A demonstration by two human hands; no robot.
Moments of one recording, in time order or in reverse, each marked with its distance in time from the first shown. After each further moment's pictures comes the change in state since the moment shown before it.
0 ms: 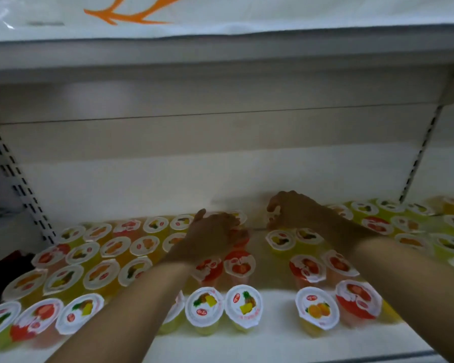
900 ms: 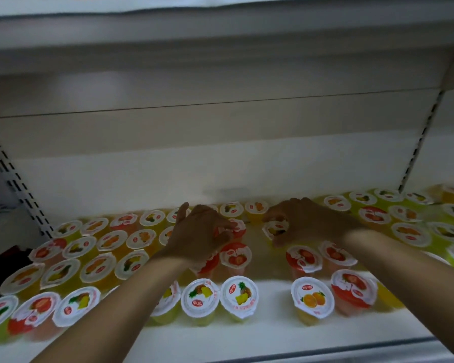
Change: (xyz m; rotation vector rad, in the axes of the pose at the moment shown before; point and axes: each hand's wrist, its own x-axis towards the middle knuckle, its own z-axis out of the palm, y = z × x) left_hand -0.032 -0.007 -0.002 -0.063 0.150 0.010; right_hand -0.062 -0.010 -0.015 -0.023 -0.121 -0.193
